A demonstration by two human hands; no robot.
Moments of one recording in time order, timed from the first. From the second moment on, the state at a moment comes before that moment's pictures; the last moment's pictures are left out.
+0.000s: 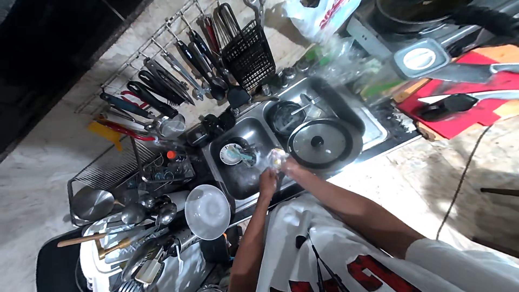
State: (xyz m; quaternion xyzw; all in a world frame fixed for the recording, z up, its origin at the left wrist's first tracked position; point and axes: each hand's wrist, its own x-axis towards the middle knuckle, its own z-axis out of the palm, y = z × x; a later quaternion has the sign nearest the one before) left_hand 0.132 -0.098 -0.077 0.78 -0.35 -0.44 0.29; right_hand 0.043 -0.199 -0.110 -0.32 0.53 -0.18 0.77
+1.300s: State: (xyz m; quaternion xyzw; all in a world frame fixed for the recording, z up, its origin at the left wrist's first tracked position) left_hand 0.177 -0.093 -0.104 0.64 -0.23 -0.55 0.48; right_hand 0.047 -0.194 -0.103 -0.51 0.42 -0.08 0.75
